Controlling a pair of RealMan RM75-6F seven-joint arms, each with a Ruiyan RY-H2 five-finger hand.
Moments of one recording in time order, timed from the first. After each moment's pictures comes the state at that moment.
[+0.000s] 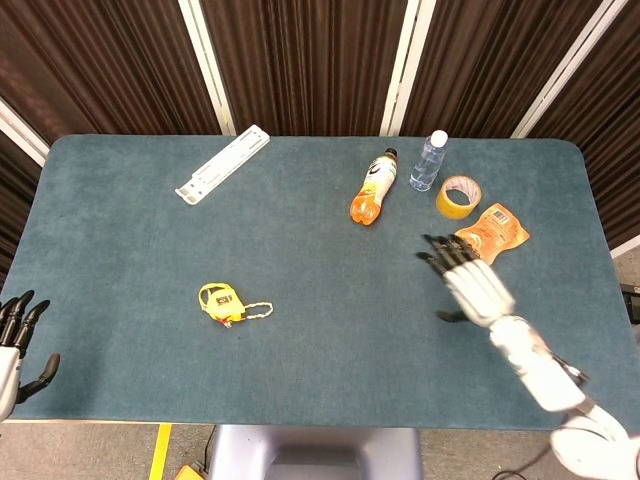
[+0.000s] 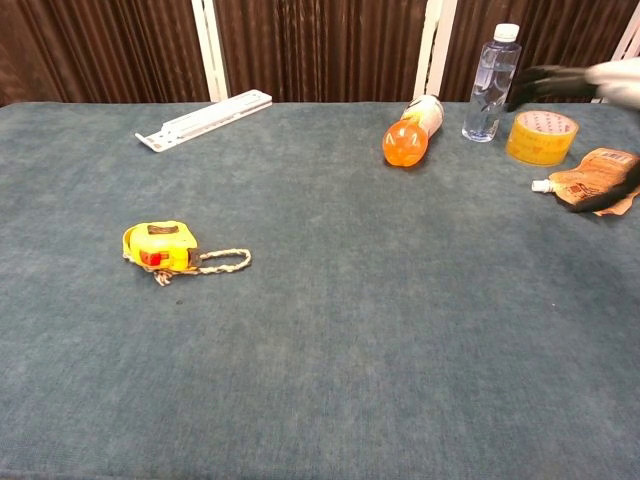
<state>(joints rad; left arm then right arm) -0.04 -1.08 -0.04 -1.62 1.57 1.61 0.06 0.54 -1.20 0.18 -1.60 -1.52 0.98 -0.08</state>
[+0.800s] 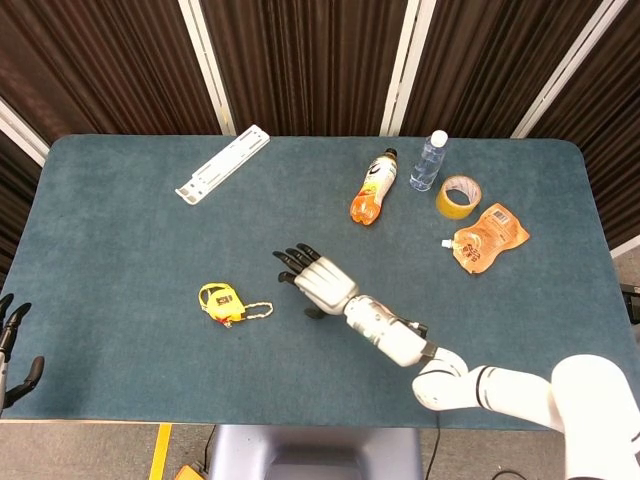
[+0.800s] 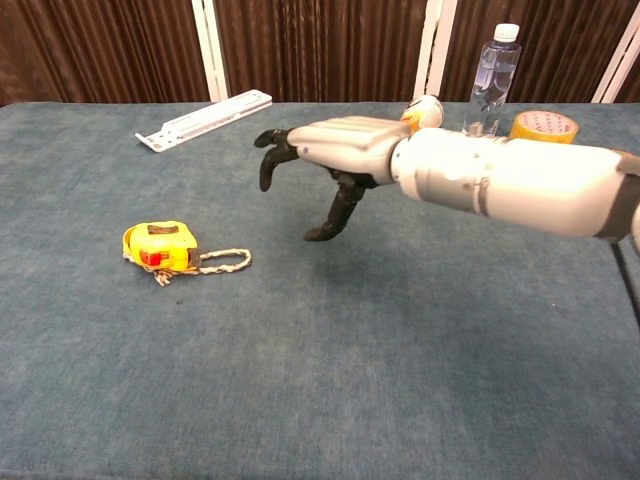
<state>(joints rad) -0.01 -1.07 -0.05 -1.65 1.54 1.64 0.13 0.96 -1.66 0.28 -1.33 -1.35 0.70 -0.22</state>
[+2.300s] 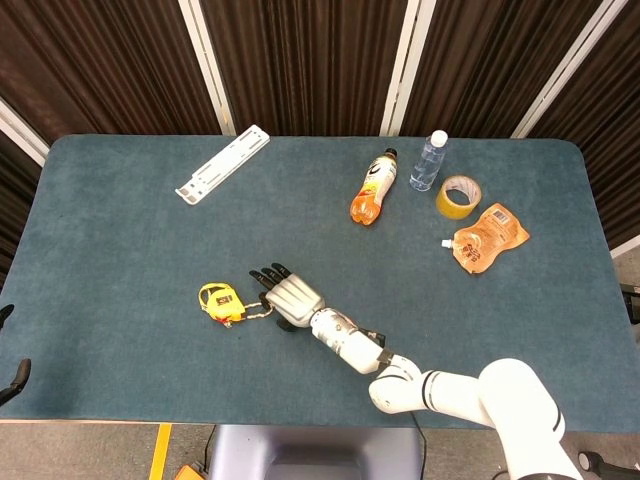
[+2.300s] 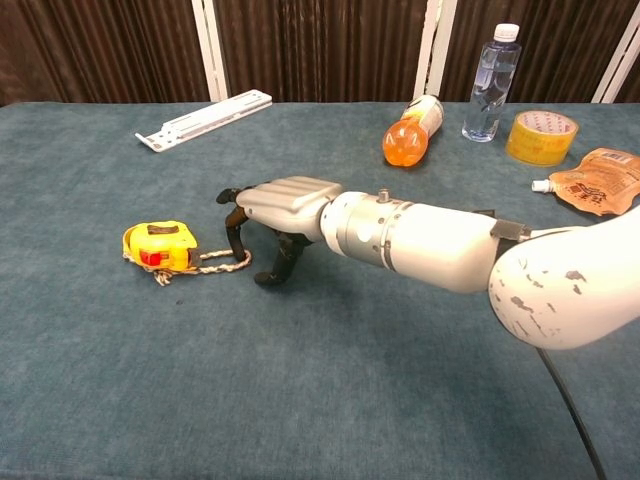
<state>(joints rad) 0.02 -1.05 -0.06 -1.65 1.53 1.66 0.09 1.10 -1.91 0.24 -1.06 -1.24 0.67 -0.22</state>
